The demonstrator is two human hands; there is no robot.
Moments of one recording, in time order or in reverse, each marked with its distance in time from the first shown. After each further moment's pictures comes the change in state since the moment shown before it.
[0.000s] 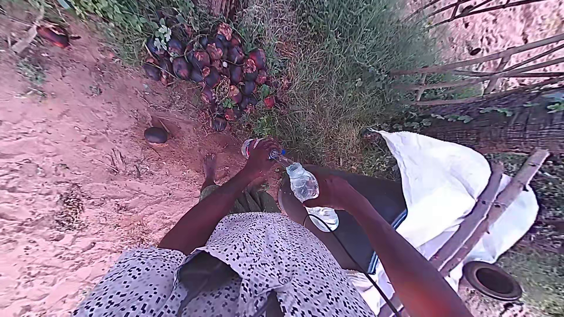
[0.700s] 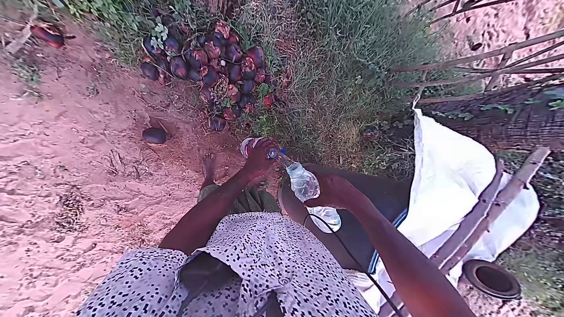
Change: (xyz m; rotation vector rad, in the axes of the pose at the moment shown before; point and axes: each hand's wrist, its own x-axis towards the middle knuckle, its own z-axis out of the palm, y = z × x) left_hand 0.008 -0.008 0.002 -0.004 -0.010 -0.047; right_hand 0.005 0.005 -0.005 0.006 -0.020 0.006
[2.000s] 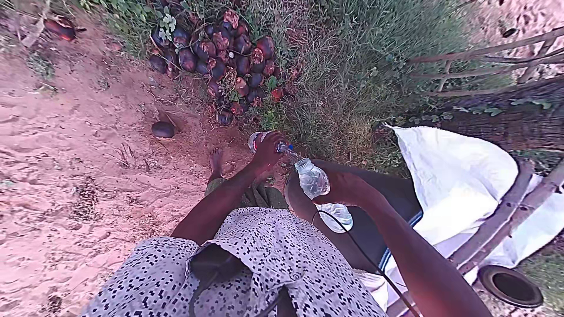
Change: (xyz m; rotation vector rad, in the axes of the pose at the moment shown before) left_hand 0.006 -0.006 0.001 -0.002 0.018 -0.007; right_hand 0.006 -0.002 -0.007 0.031 -0.035 0.005
